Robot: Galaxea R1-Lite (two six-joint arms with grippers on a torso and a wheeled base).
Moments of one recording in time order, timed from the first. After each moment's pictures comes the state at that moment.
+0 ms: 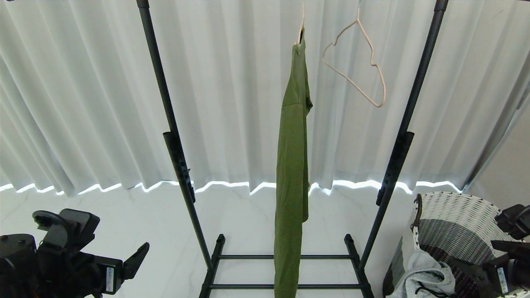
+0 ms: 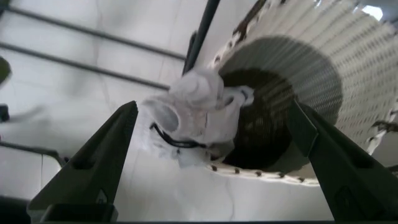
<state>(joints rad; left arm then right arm) -0.10 1.37 -0.02 -0.93 0.13 0.20 -0.08 1.34 -0.21 -0.52 0.20 -0.30</state>
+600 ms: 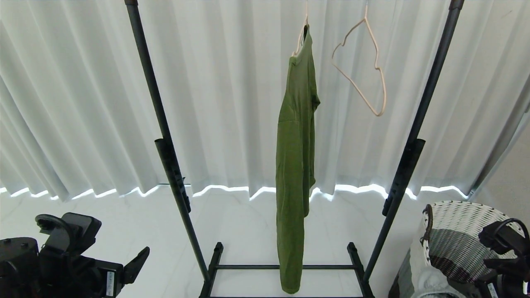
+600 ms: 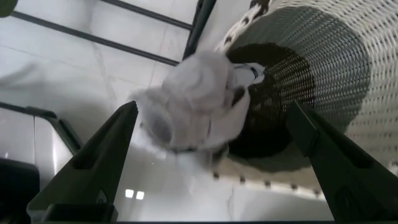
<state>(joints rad) -0.10 1.38 0.00 -0.93 0.12 0.20 -0.10 1.48 -0.16 -0.55 0.20 -0.36</state>
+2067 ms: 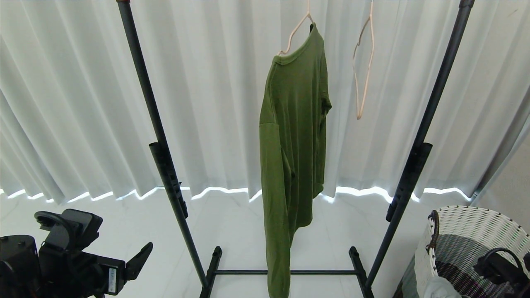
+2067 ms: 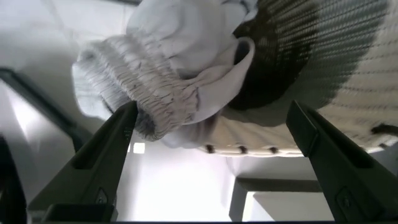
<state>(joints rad) -0.12 1.37 -0.02 -0.95 0.12 0.21 -0.11 1.65 0.00 -0.67 0.01 -0.32</state>
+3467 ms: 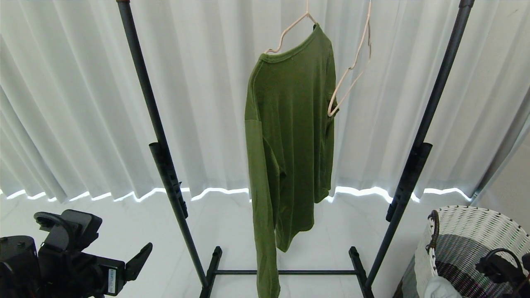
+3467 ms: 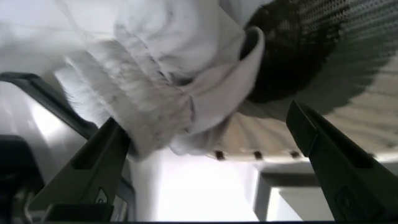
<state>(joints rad) -0.12 1.37 -0.01 -0.95 0.12 0.21 -0.21 1.79 0.00 -0.77 0.12 -0.28</state>
